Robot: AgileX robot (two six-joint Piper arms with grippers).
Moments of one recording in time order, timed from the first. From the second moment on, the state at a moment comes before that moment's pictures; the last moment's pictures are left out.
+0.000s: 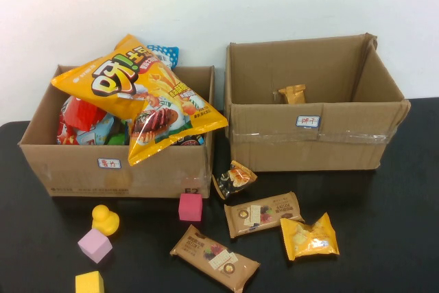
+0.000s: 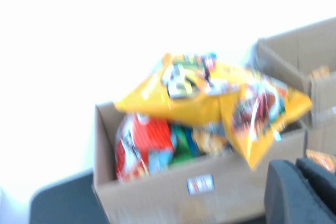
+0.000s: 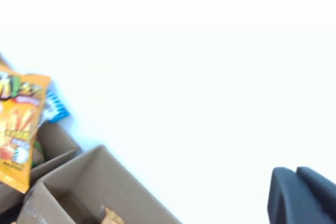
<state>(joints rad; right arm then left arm) 0.69 1.09 -1.71 -0.35 0.91 -0.33 -0.19 0.37 -0.46 -0.08 0.34 0.19</state>
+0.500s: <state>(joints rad) 0.69 0.85 -1.27 -0.35 1.14 0.03 -0.19 0.36 -0.41 -0.04 0.23 0.23</state>
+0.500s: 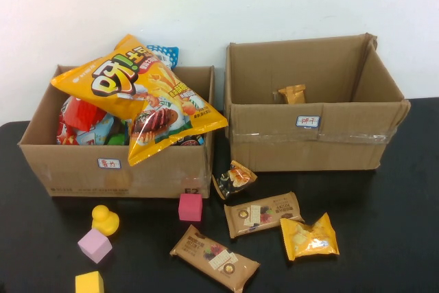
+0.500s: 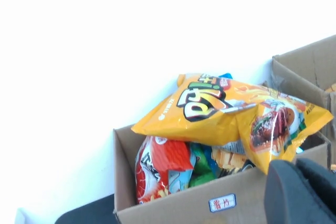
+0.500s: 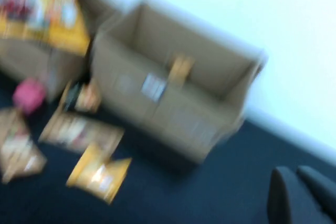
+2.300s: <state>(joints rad) 0.62 0.66 -0.85 -0.23 0.87 0.06 -0.19 0.36 -0.22 -0.35 -0.04 0.39</state>
